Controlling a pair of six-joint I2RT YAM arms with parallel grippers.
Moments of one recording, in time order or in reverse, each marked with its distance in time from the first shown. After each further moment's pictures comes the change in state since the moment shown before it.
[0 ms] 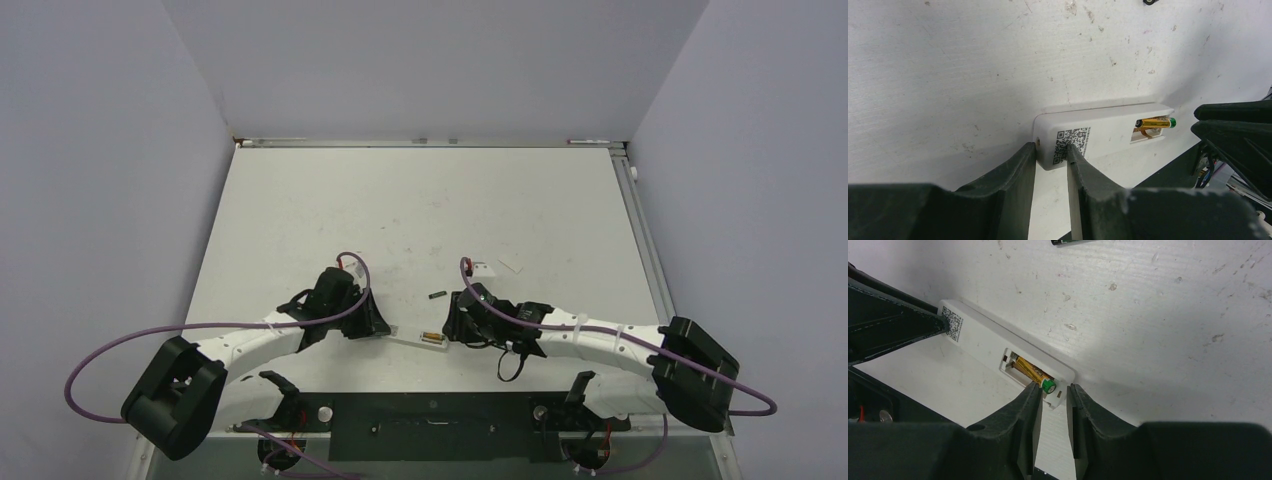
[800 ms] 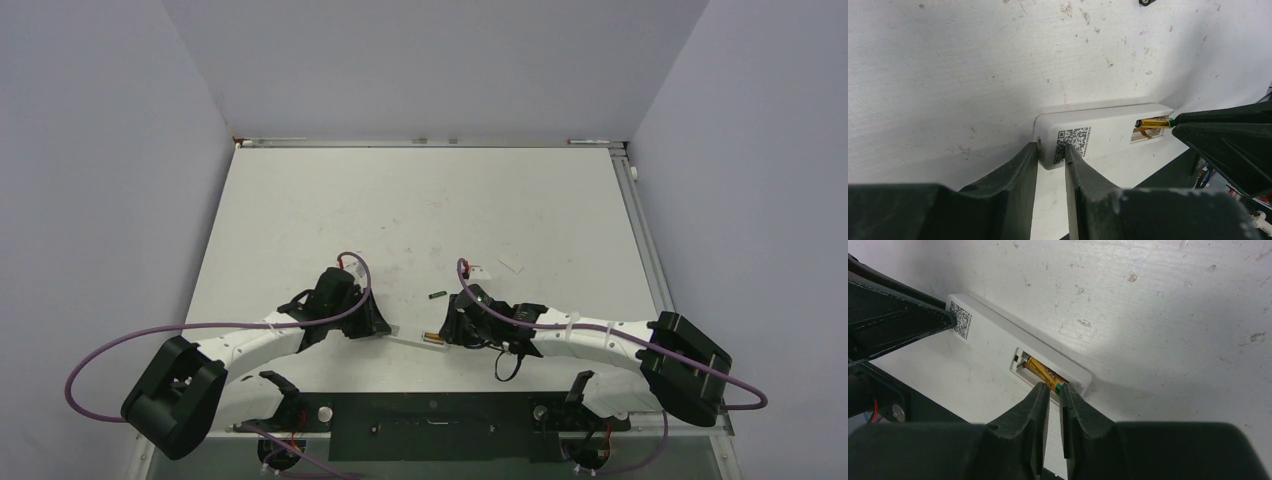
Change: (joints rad) left arm -0.008 0.001 -0.003 0.016 -0.003 -0.005; right arm 0.000 0.045 -0.021 0.072 -0.058 0.041
